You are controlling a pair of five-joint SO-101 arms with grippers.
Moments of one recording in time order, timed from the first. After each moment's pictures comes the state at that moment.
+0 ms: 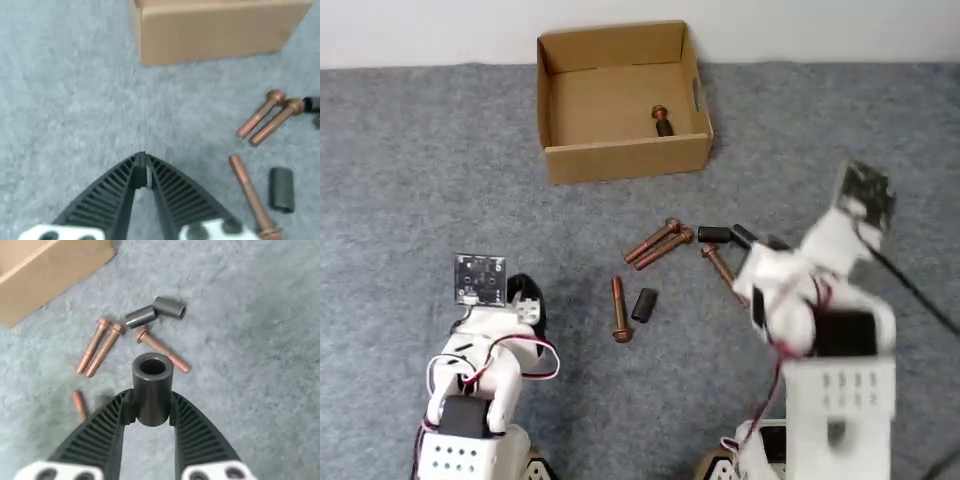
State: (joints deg) left arm 2.1 -91.5 89.9 48.6 12.0; right arm -3.2 -58.2 40.4 79.5 -26.2
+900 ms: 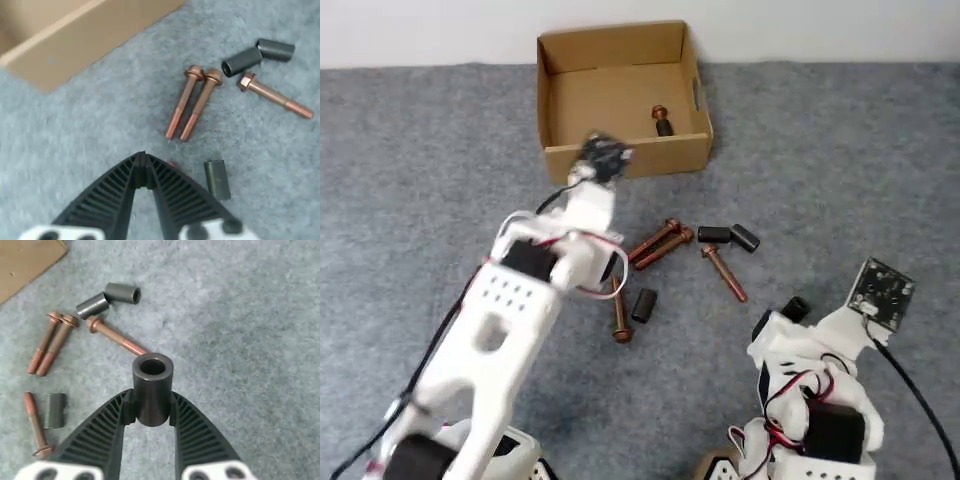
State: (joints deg) left arm 20.1 -17.1 31.1 57.1 -0.2; right arm 4.9 -89.1 66.0 82.0 -23.8
